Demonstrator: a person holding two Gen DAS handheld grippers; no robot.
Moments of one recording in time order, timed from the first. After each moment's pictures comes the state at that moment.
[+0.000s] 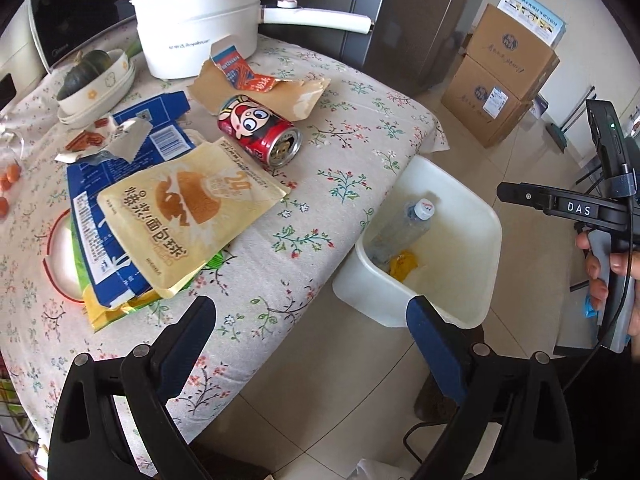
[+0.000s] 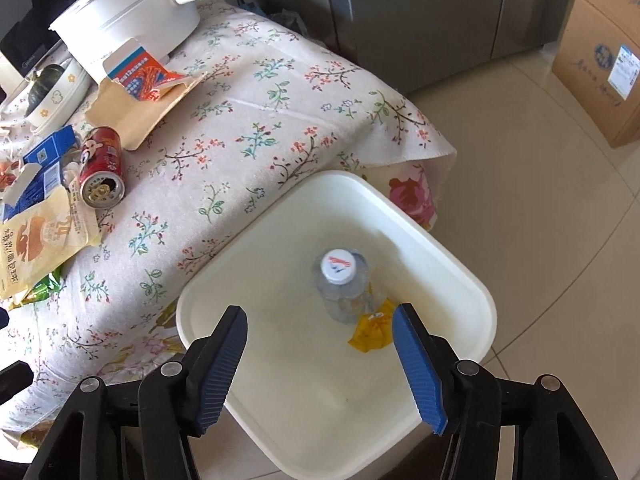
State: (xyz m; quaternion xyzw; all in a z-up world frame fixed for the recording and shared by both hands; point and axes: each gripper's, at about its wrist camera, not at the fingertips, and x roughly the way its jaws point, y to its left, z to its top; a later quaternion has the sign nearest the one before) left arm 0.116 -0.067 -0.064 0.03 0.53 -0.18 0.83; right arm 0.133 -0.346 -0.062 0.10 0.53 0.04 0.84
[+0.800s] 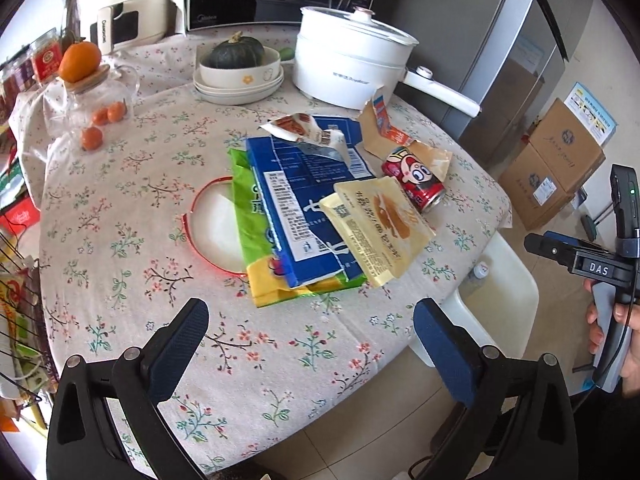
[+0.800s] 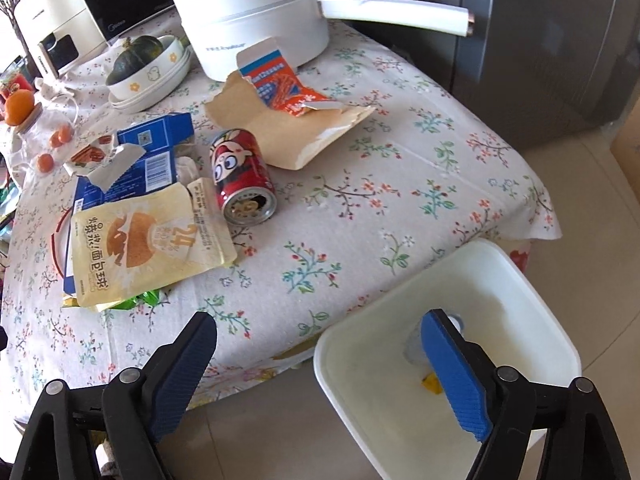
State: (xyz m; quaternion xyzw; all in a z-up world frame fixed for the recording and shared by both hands) left arm 0.105 0.095 -0.046 -0.07 0.48 -0.06 0.87; right arm 0.154 -0.216 -0.024 0.04 0.49 0.11 0.86
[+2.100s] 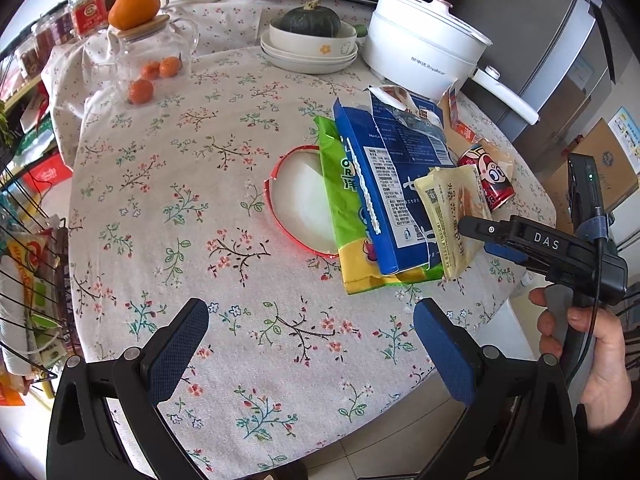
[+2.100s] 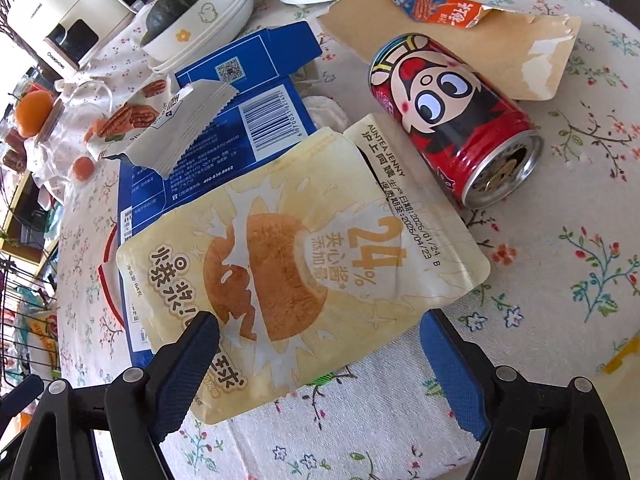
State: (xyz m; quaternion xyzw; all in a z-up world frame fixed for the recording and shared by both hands) left arm 0.112 0.153 -0.073 -0.09 0.52 0.00 0.85; right arm 0.217 -0.081 -0.100 0.16 0.55 0.18 0.80
